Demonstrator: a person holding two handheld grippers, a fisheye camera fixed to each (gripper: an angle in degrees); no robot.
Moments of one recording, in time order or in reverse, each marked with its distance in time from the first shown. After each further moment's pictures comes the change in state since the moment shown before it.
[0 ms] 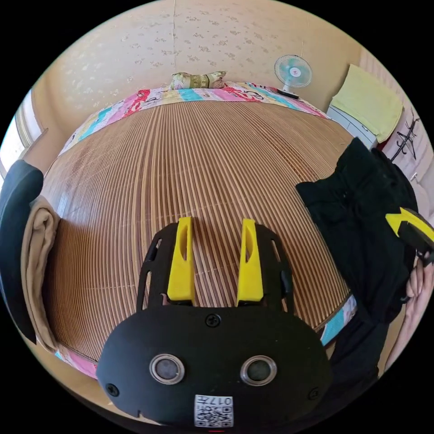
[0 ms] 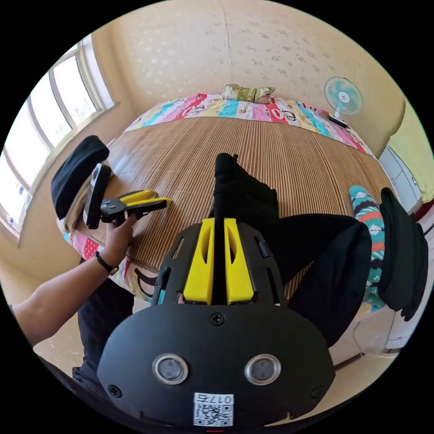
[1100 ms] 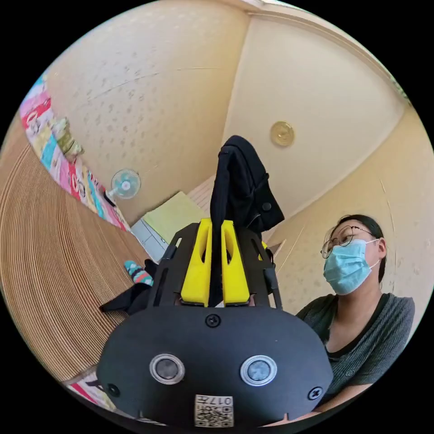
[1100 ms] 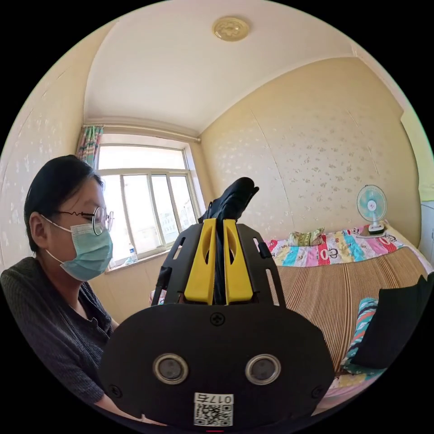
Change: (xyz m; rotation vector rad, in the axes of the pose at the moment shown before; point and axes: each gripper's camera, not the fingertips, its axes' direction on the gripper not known) left arm -0.076 0.013 -0.444 0.831 1.370 0.035; right arm 0.151 0.174 -0.495 0.898 -0.563 -0.204
